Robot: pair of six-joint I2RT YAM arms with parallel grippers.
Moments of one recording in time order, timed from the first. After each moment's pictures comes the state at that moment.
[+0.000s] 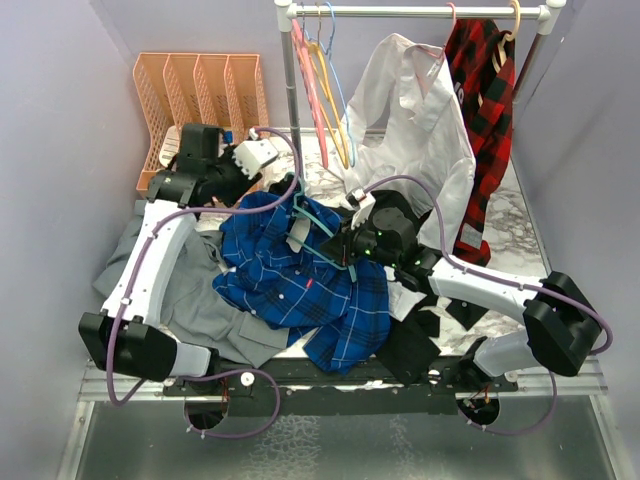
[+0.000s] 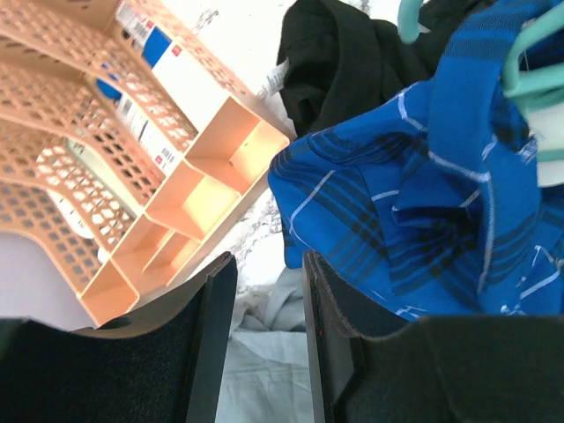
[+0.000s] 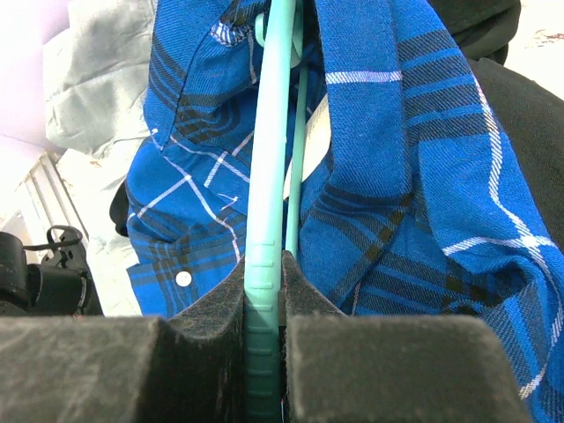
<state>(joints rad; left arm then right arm) -0.25 1.35 1.47 -0.83 0.13 0.63 0.81 1.40 0.79 0.31 -0.17 0.41</state>
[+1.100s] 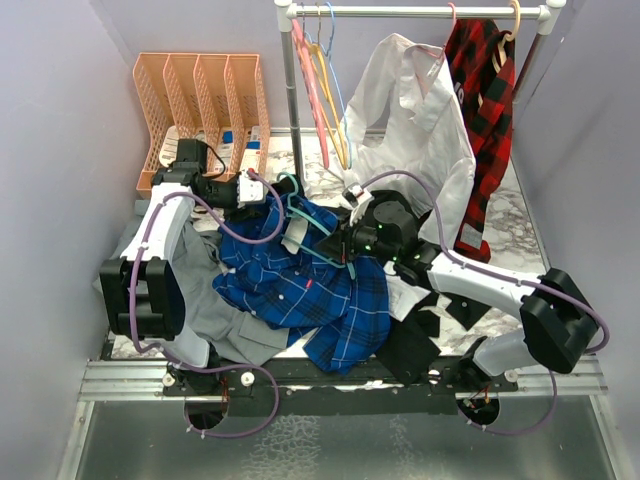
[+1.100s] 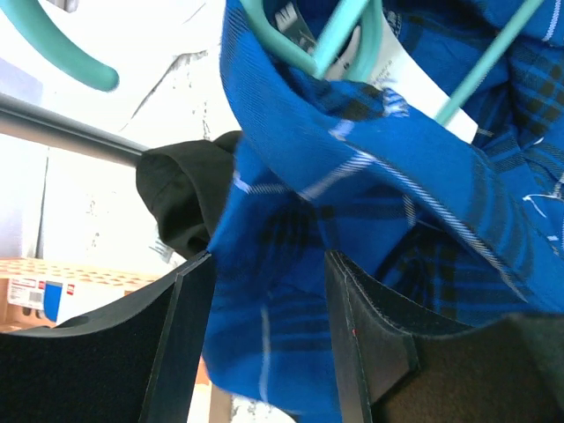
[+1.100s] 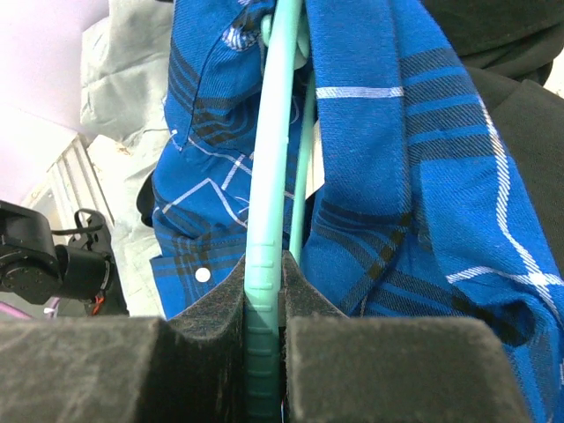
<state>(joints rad) 0.00 1.58 1.35 -0.89 0.98 1.45 0.79 1.41 0.82 0.31 -0.30 0.40</state>
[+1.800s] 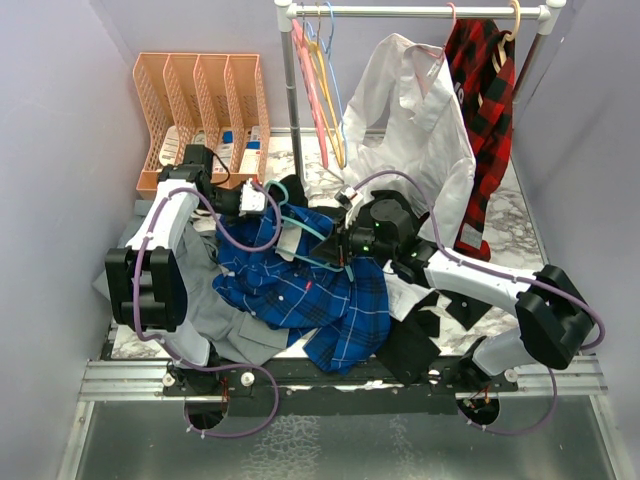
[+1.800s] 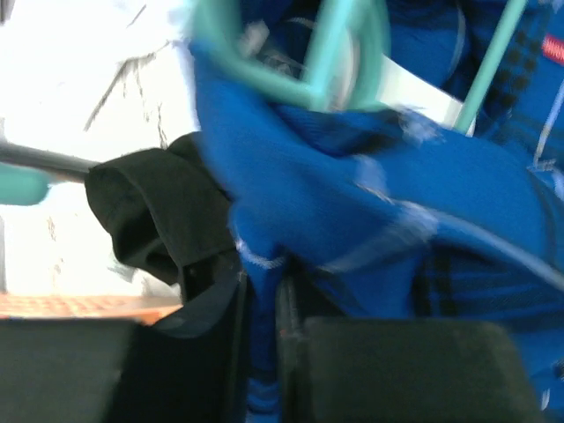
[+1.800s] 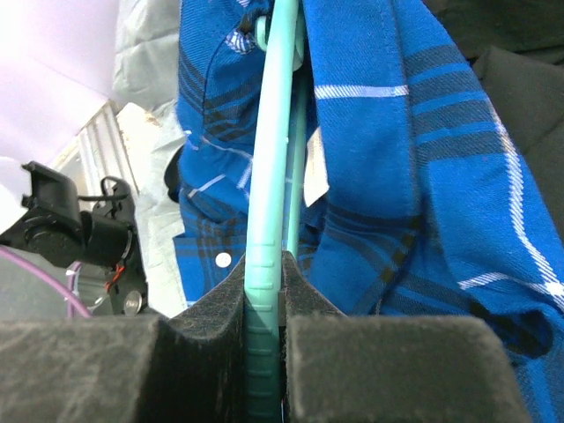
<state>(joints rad) -0.02 1.65 1.37 -1.01 0.98 1.62 0.79 1.45 0.85 0.31 -0.41 0.37</state>
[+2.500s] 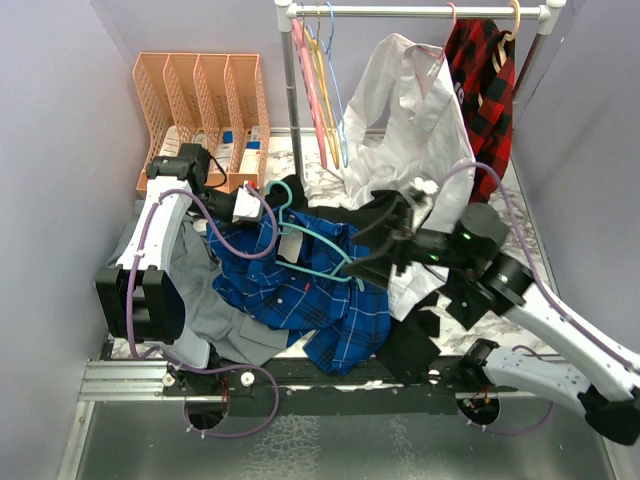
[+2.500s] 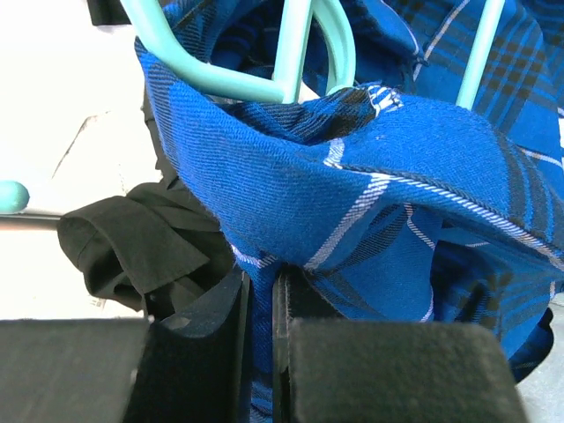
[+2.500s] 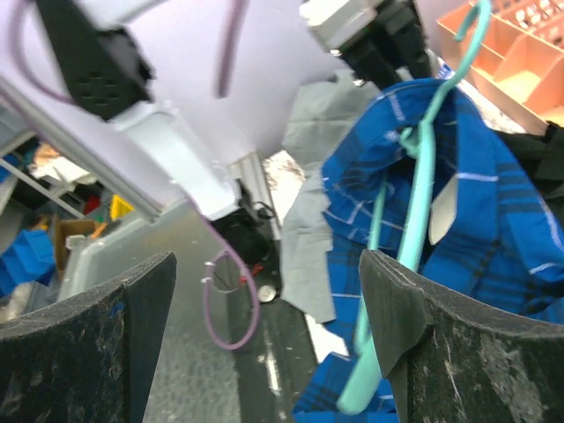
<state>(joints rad) -0.03 1.57 1.48 -1.40 1.00 1.79 0.78 0.96 0.96 -0.01 -0.56 0.42</state>
